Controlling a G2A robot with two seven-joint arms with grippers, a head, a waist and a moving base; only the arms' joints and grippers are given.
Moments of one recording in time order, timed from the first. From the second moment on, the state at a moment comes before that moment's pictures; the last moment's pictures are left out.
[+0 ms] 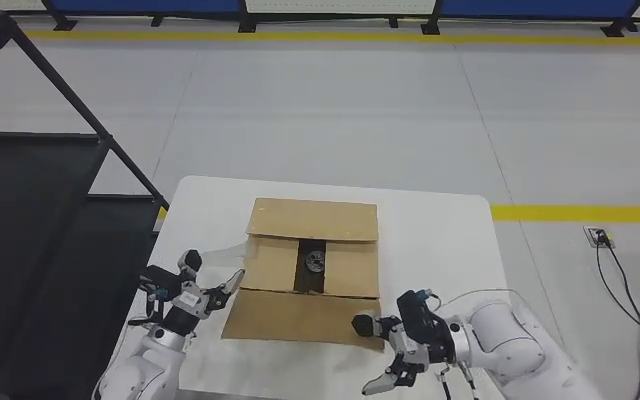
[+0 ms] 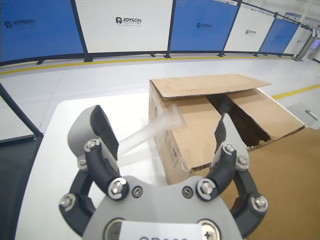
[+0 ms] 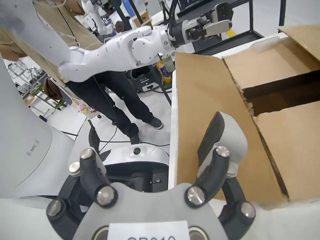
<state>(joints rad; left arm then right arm) 1.46 -1.17 -1.56 -1.74 1.17 -0.36 0.16 -1.07 -0.95 1.10 -1.74 -0.21 -1.01 0.81</state>
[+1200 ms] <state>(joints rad) 1.51 -1.13 -1.60 -1.69 1.35 -0.54 0.10 -0.91 -0.94 0.92 -1.52 0.16 -0.85 0.59</state>
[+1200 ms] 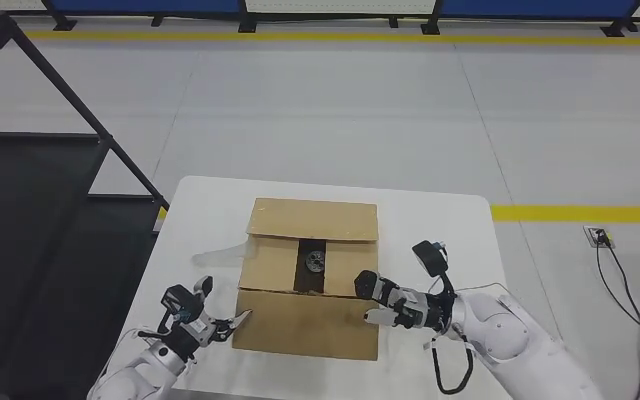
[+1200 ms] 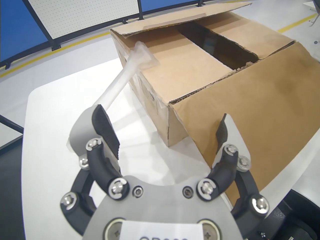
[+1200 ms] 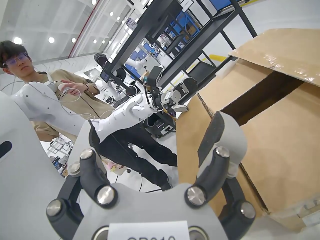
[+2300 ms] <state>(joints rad) 1.50 -1.13 -1.59 -1.68 1.33 -0.52 0.10 -0.60 -1.11 0.76 -1.16 0.47 -0.37 0.57</state>
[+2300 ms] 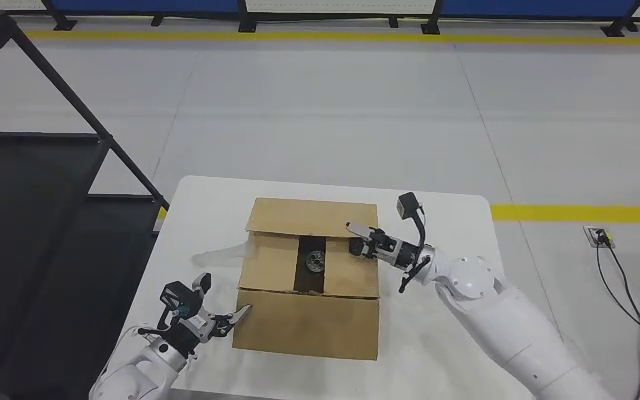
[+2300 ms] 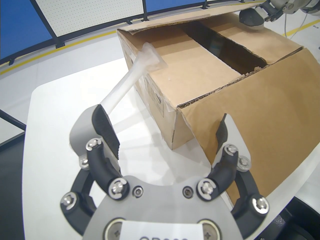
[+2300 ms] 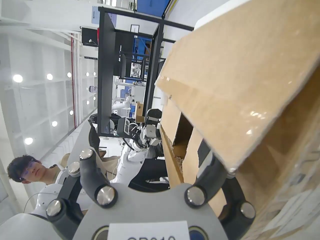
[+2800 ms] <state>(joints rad) 1.50 -1.13 -1.59 -1.68 1.33 -0.52 0.10 -0.54 -1.17 0.76 -1.16 0.19 -0.24 0.11</state>
